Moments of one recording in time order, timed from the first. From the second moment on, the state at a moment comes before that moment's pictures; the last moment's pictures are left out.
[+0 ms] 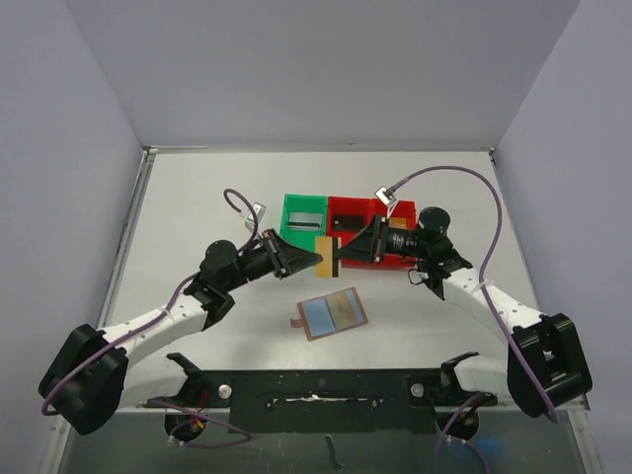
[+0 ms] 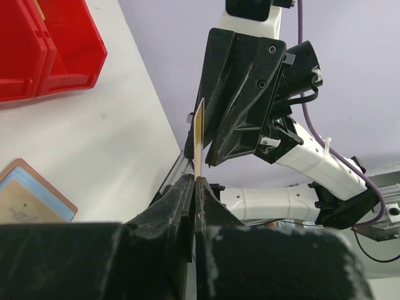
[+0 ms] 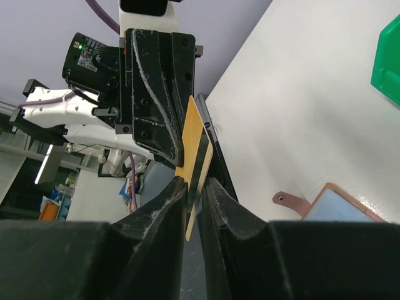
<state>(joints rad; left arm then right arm) -0.64 1.16 0.49 0.70 0.44 -1.23 0.38 1.24 0.66 0.49 -0.99 0.93</state>
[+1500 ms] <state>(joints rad) -0.63 1.00 0.56 -0.04 0.27 -0.98 0.33 1.12 0.81 -0.24 -0.12 -0.54</state>
